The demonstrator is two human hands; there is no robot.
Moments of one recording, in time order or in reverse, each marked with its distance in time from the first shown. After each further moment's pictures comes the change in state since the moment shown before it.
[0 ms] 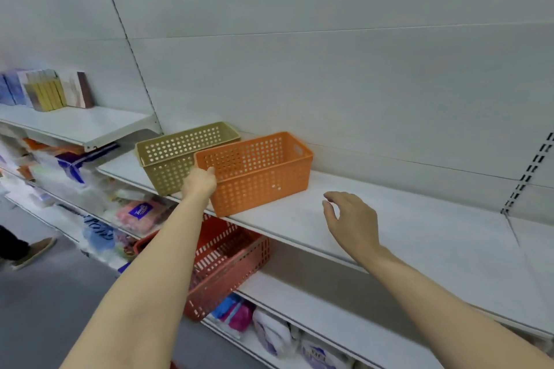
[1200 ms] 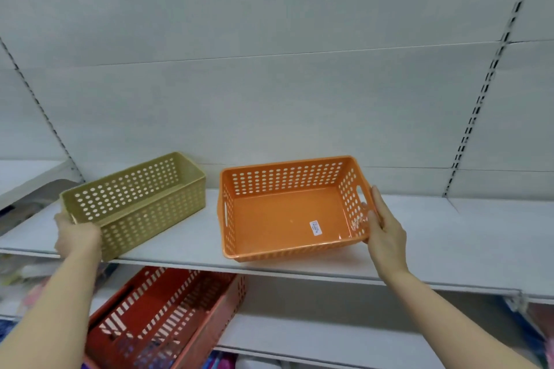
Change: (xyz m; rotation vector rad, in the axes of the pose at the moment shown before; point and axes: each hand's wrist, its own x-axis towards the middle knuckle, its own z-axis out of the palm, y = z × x) left_hand 0.153 -0.081 -0.043 -0.416 0.188 -0.117; right_hand -0.019 0.006 -0.031 0.634 0.331 0.676
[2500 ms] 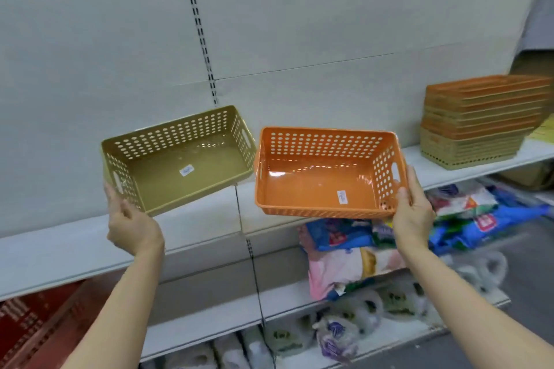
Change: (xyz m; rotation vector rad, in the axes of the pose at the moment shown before) left_hand -0.616 0.083 0.070 -0.500 -0.209 0.428; right_hand -0.082 -0.044 -0.566 -0.231 0.683 -0.121
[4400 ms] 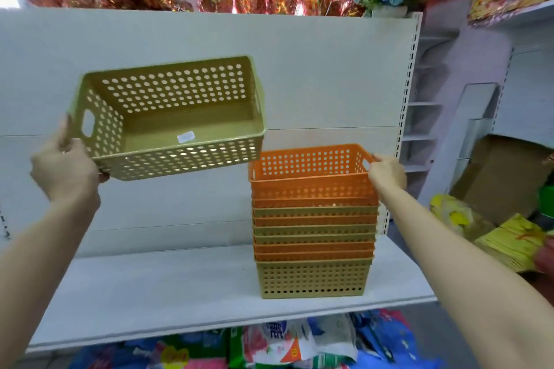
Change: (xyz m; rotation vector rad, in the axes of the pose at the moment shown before) left_hand -0.361 0.292 0.447 -0.367 -0.097 0.027; right_hand 0.716 0.134 -0.186 -0.386 -0.264 -0.044
